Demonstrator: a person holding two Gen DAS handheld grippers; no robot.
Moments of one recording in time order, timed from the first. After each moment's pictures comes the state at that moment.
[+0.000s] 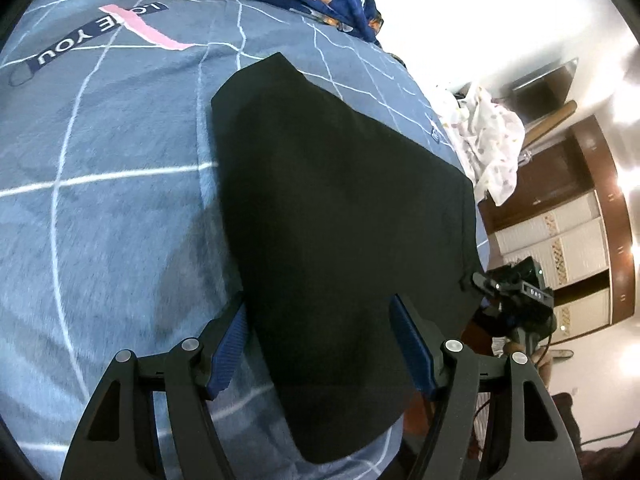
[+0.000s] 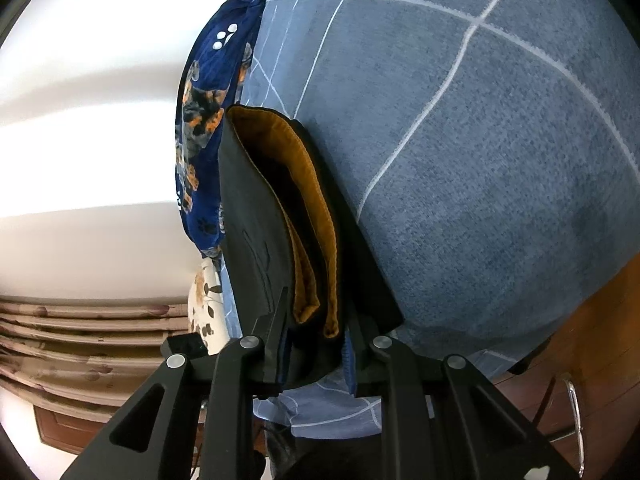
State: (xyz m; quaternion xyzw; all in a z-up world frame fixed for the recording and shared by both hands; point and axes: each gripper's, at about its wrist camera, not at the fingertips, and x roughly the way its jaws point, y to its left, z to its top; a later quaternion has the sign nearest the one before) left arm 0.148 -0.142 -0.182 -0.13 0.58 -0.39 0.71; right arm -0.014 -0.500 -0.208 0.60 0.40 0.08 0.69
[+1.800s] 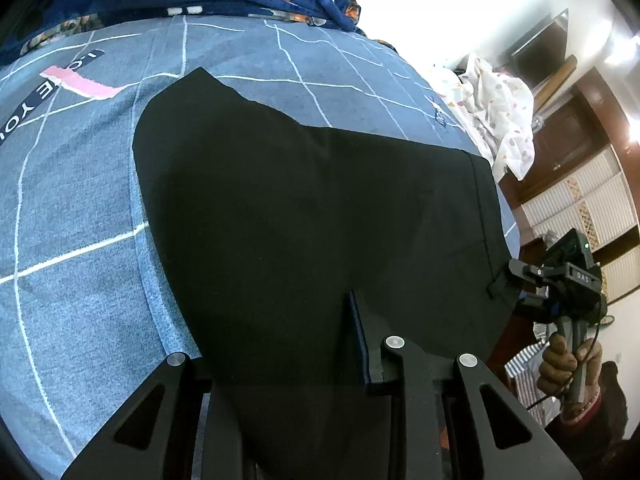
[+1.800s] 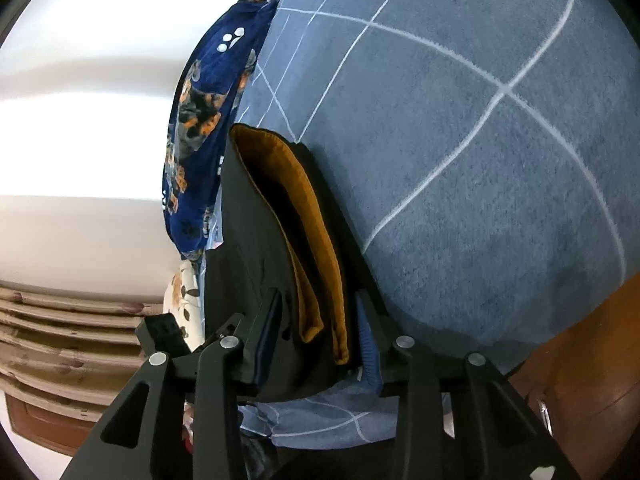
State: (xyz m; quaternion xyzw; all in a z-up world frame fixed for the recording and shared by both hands) left arm 0.150 -0.197 -0.178 -0.04 0.55 -0.38 0.74; right arm 0.000 -0.508 -0.188 0.54 0.41 0.04 0.73
